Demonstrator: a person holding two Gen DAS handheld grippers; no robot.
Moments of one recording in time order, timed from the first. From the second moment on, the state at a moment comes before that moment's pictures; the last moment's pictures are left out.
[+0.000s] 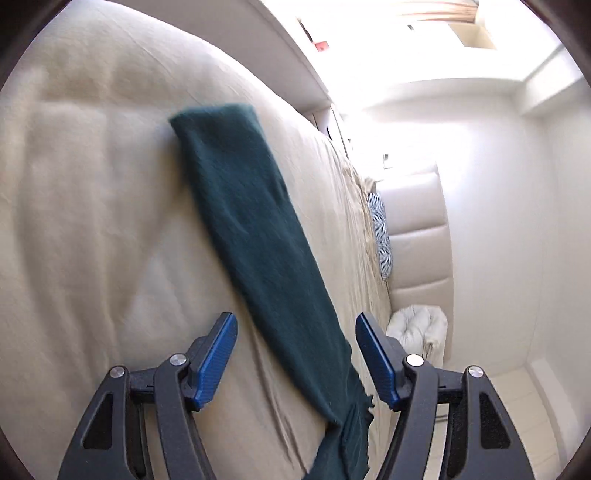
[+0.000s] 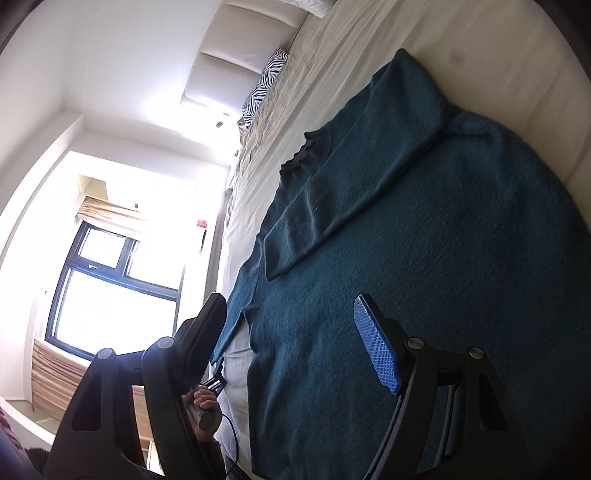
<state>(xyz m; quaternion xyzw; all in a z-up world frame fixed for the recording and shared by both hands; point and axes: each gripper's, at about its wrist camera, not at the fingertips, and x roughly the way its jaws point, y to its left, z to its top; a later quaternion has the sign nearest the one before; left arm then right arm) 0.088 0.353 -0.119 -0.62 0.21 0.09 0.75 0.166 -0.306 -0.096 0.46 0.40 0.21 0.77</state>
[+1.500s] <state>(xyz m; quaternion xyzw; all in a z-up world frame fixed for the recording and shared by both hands) 0.164 -0.017 -0.066 0.09 0.35 -0.09 0.93 0.291 -0.165 -0.166 0.47 0.54 0.25 0.65</state>
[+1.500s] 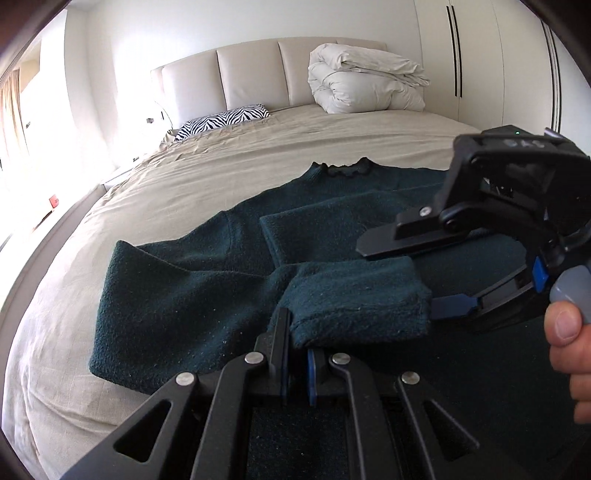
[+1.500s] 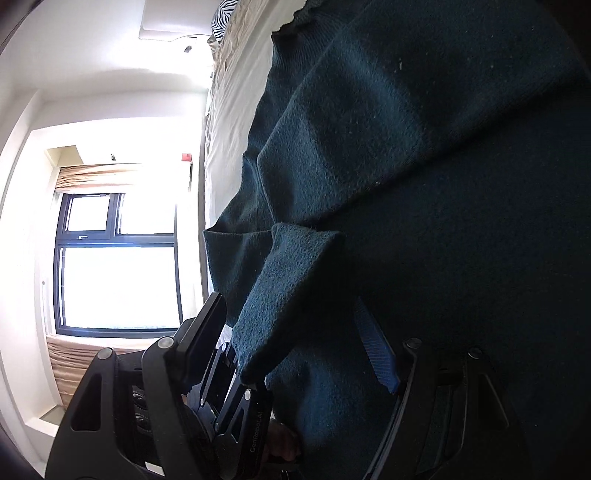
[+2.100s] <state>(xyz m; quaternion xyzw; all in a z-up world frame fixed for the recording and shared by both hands) 0.158 0.092 -0.026 -0.19 0.32 -0.13 0.92 0.312 -0.197 -0.030 0.22 0.46 0.21 0.83</state>
